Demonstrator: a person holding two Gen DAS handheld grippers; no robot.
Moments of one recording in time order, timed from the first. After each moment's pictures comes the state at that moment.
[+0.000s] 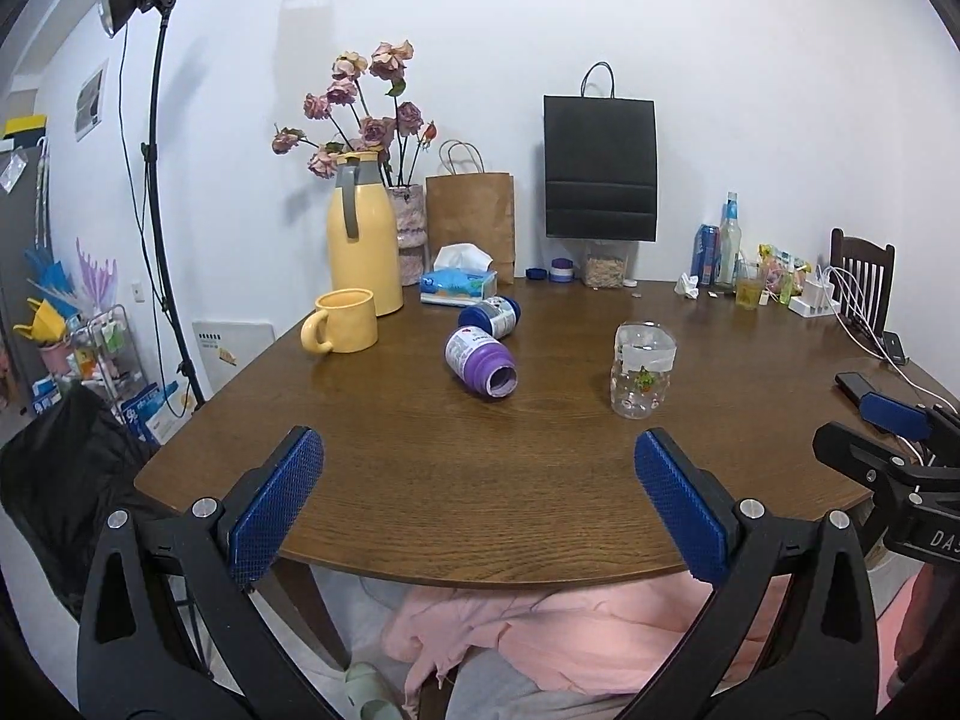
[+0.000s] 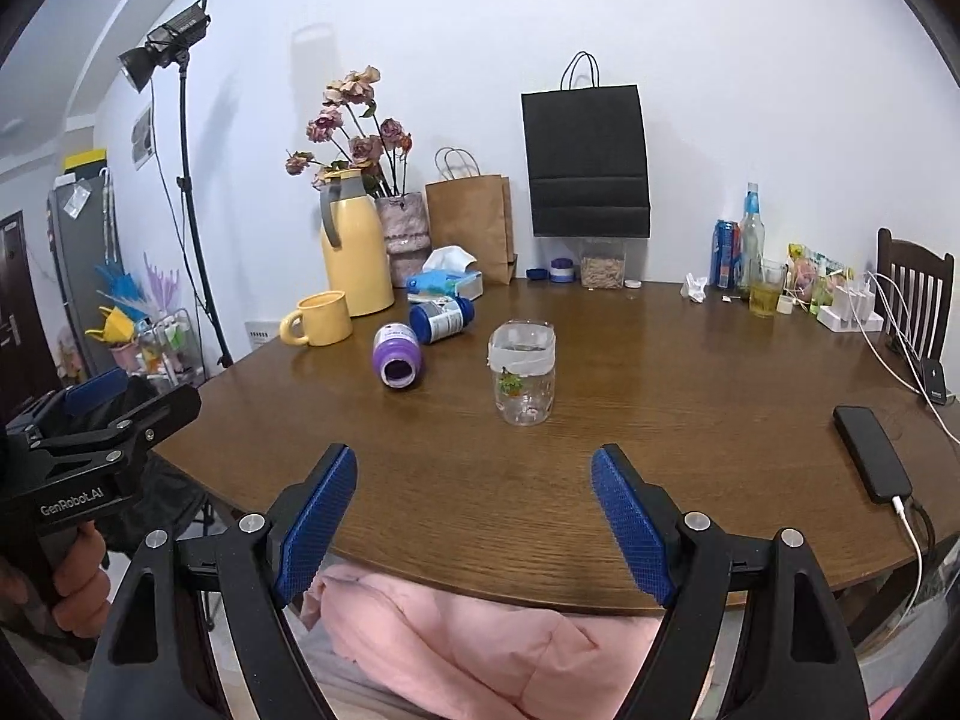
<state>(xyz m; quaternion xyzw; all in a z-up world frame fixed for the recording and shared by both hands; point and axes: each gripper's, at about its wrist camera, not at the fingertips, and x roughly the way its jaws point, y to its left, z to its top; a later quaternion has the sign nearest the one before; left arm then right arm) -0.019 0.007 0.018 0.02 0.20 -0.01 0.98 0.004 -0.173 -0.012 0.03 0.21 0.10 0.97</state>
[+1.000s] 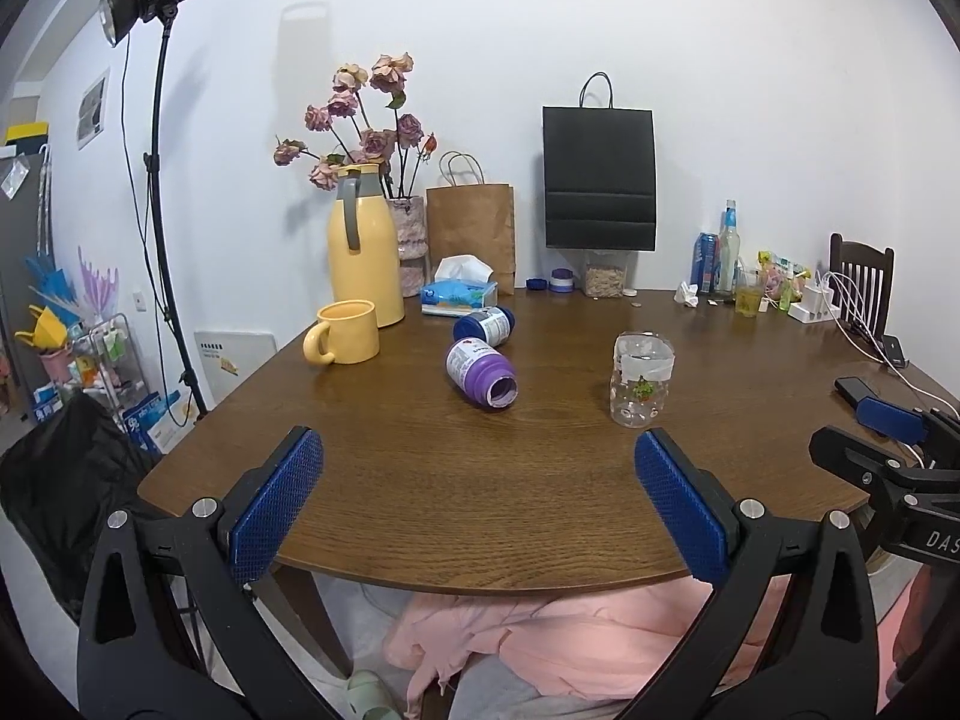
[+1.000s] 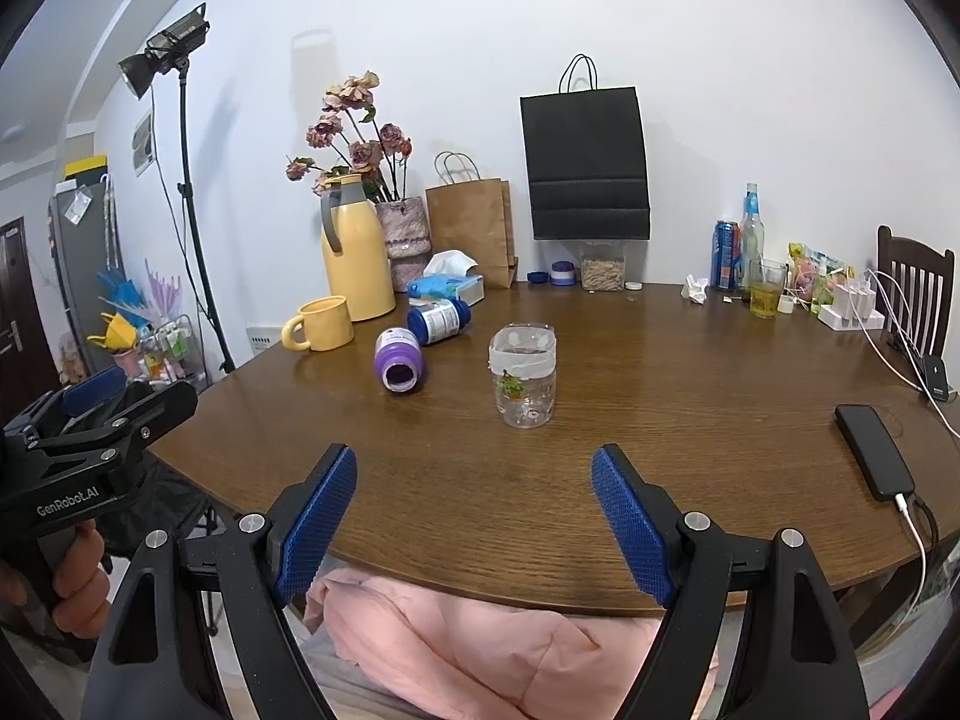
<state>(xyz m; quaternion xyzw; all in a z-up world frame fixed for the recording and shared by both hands) -0.029 0.005 0.022 0.02 0.18 -0.01 0.98 0.003 -0.174 -0.013 0.03 0.20 0.10 0.97</state>
